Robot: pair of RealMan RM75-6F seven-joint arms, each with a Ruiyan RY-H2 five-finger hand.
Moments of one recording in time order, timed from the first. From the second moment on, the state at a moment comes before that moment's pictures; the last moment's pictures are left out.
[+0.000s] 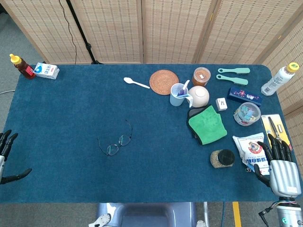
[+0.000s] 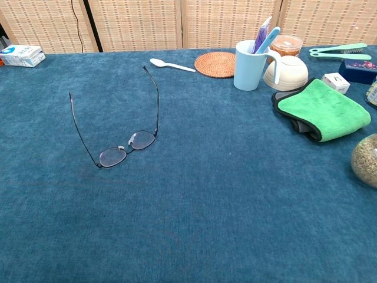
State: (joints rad) left arm -0.05 -0.97 -0.01 -1.77 1.52 1.51 0.12; right arm 0.02 -1.13 0.08 -1.79 -1.50 1.56 -0.18
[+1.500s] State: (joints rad) left arm -0.32 -1.09 0.03 -1.87 1.77 1.20 0.03; right arm 0.00 -1.11 0.08 -1.81 -1.51 1.59 -0.17
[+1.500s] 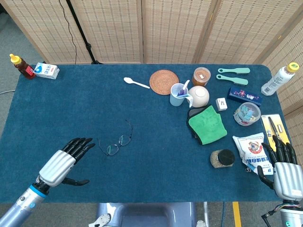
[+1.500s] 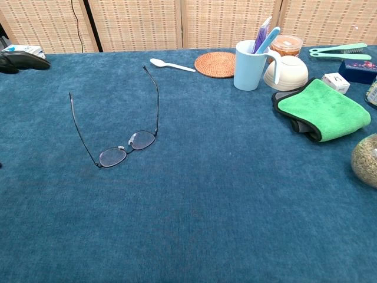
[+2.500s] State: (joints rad) left arm -0.50 -1.35 0.02 -1.72 1.61 0.97 -0.09; right arm -0.01 -1.11 0.08 -1.82 -1.49 1.58 -0.19
